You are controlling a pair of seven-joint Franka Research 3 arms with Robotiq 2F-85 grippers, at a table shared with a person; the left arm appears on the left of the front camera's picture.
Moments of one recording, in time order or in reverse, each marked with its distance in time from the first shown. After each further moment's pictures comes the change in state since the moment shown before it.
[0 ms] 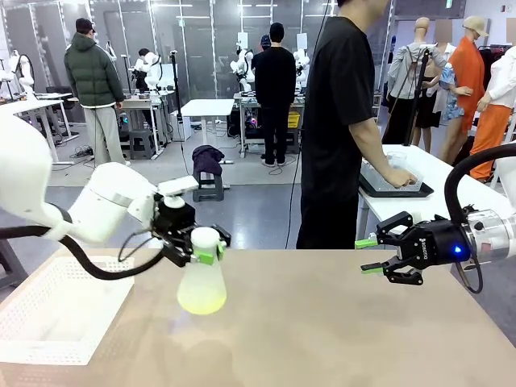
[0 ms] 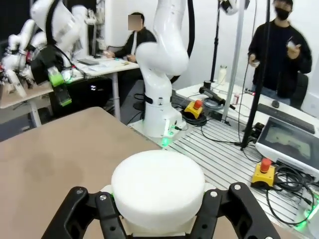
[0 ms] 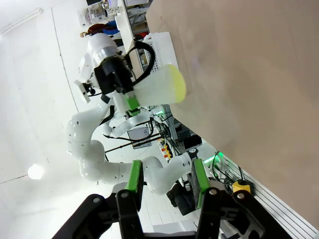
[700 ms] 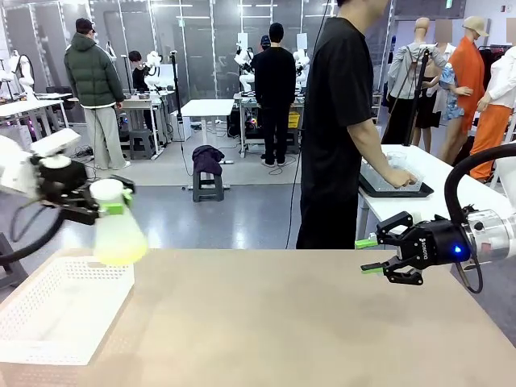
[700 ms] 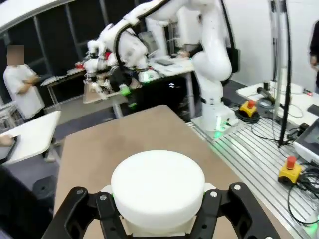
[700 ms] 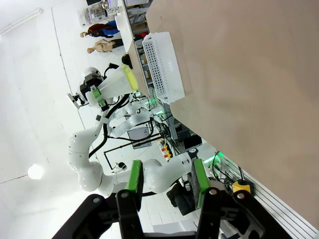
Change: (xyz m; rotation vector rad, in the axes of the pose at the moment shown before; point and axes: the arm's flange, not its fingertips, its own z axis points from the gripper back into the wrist) left arm 0.061 -0.169 0.155 0.465 0.027 -0.128; right arm 0.000 0.000 0.000 0.000 0.000 0.000
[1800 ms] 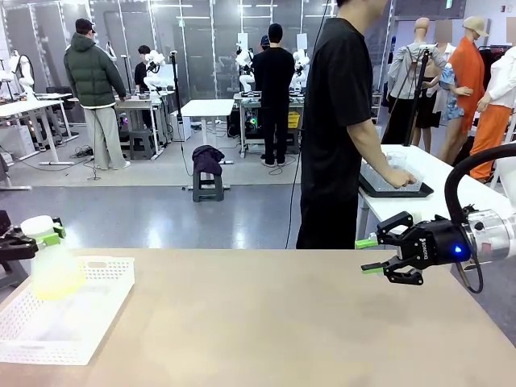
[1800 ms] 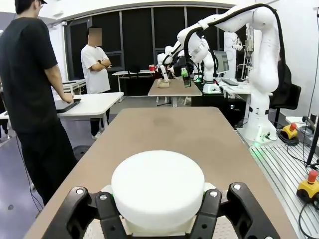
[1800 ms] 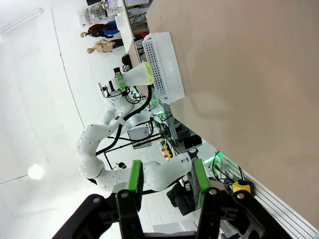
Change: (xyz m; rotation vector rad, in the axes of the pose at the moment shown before) left arm -0.118 -0.088 0.115 0.359 -0.092 0.168; right arm 0.000 0.000 0.000 0.000 -0.001 0.000
